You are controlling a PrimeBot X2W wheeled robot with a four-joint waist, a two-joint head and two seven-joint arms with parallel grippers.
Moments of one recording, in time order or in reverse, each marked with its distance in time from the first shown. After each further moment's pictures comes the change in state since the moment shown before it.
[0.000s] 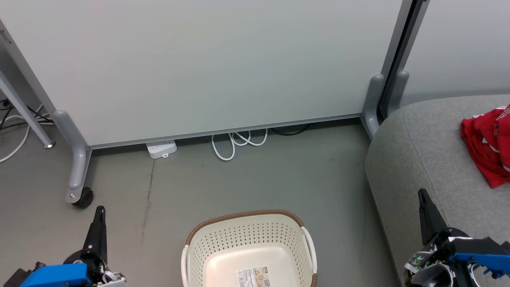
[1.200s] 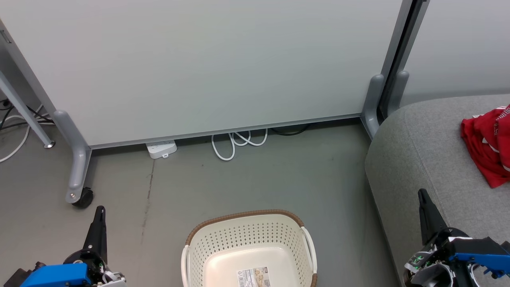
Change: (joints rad) left arm 0.000 0.000 0.000 0.000 0.000 0.000 0.000; right arm 0.000 0.000 0.000 0.000 0.000 0.000 0.000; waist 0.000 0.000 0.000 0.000
